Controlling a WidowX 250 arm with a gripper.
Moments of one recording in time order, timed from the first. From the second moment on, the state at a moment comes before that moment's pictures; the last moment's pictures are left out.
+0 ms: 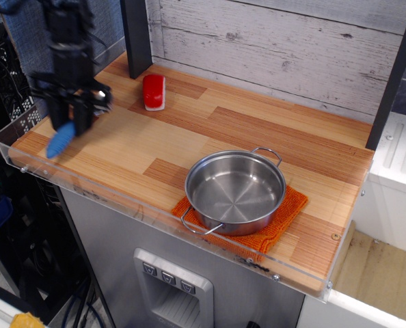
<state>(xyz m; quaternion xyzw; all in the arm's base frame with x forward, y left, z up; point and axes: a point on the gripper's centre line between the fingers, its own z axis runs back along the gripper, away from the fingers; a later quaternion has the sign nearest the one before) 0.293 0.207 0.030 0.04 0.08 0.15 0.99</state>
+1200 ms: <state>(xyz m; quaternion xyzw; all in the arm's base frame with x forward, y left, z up) 0.361 0.064 0.078 0.03 0.03 0.04 1.00</state>
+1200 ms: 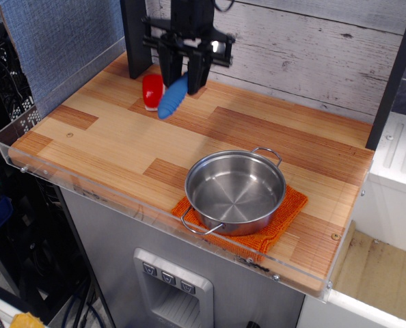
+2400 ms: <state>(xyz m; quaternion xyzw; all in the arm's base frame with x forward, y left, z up) 0.381 0.061 0.011 0.03 0.06 0.05 1.00</state>
